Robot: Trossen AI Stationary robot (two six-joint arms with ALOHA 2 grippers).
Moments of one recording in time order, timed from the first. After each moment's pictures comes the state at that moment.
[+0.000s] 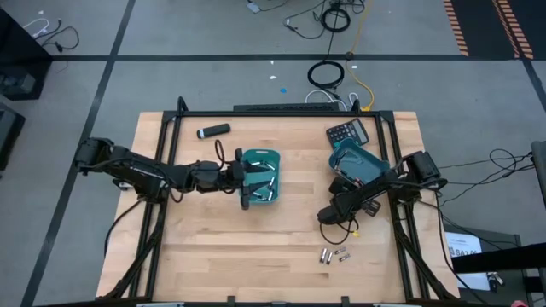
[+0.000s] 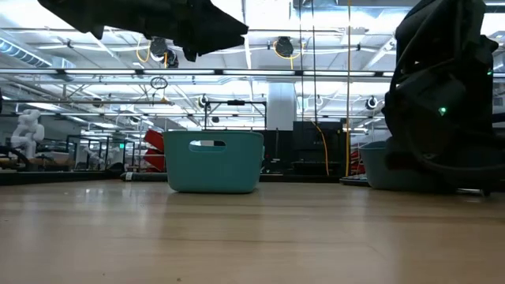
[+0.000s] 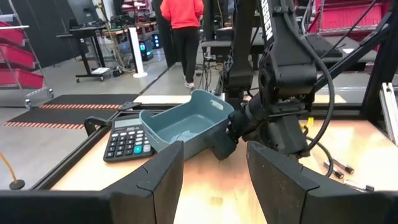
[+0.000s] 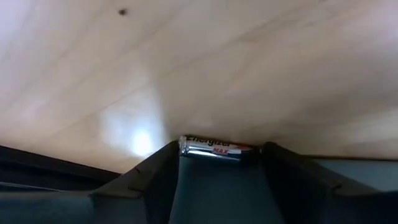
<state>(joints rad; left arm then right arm) -0.11 1.34 0.64 0.61 -0.24 0.07 0.31 1.86 0.83 -1.10 0.34 -0.53</state>
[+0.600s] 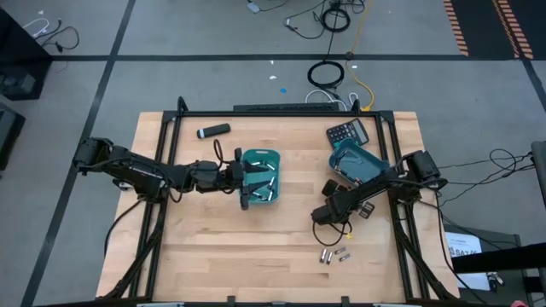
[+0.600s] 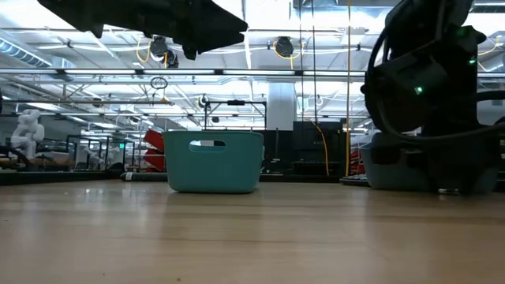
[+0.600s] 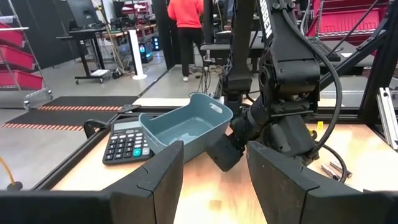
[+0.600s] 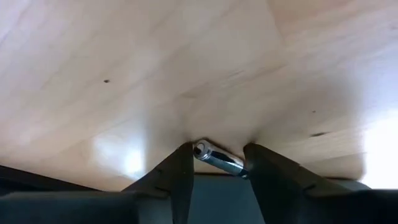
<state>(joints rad) -0.11 1.33 0.64 0.61 -0.24 0.06 0.29 1.85 0.91 -1.06 0.33 -0.60</state>
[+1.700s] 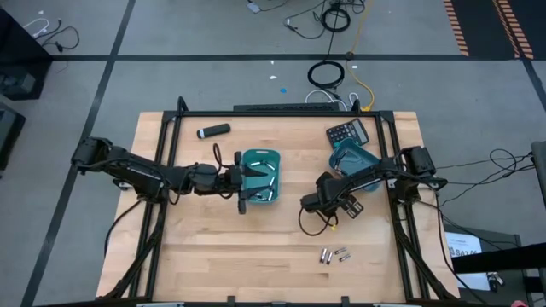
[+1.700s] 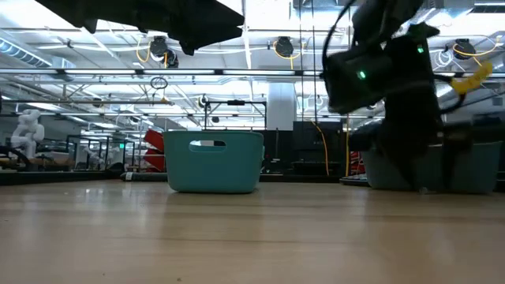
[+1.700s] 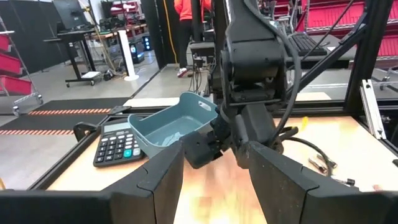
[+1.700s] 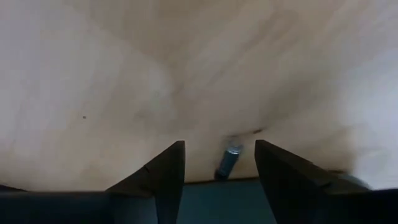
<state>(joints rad) -0.15 1.32 0.64 0.58 -0.24 0.08 0.16 1.86 1.05 -1.15 0.23 -0.51</state>
